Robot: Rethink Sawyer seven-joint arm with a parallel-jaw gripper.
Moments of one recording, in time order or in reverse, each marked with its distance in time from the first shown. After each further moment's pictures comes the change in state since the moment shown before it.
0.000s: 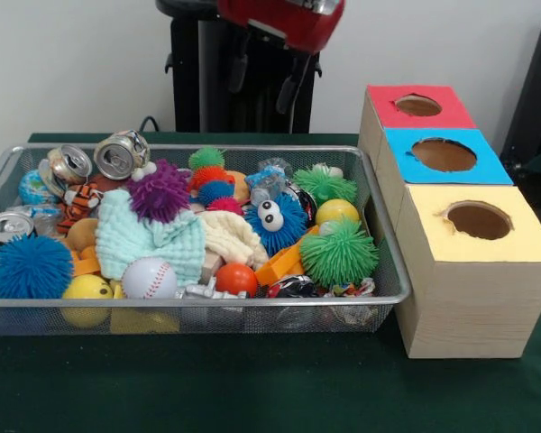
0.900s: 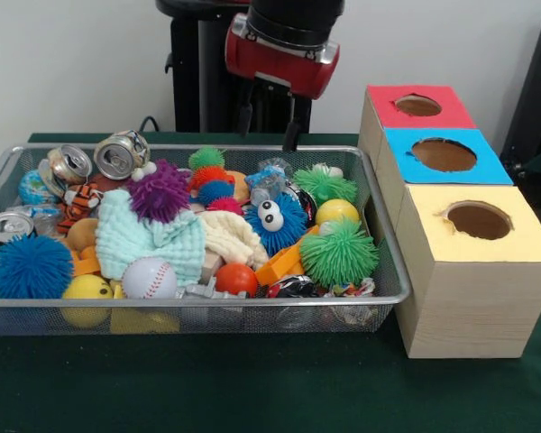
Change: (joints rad) arm -0.044 -0.005 0.087 0.170 -0.085 -0.234 -0.009
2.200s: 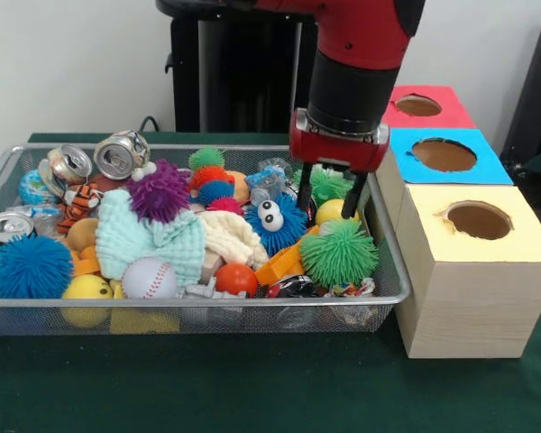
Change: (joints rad) arm 0.050 0.171 0.035 0.009 -0.008 -0.207 0.000
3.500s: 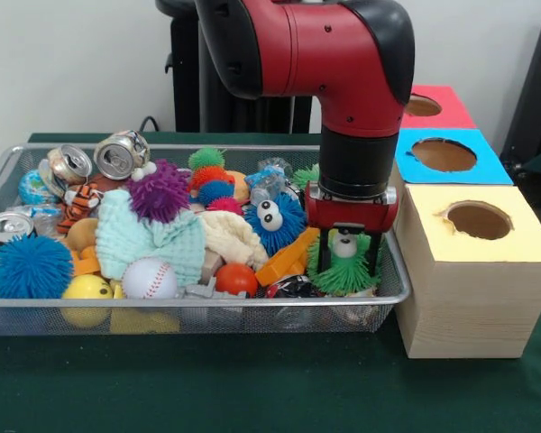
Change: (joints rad) arm 0.006 0.158 0.000 -0.017 0.000 -0.298 0.000
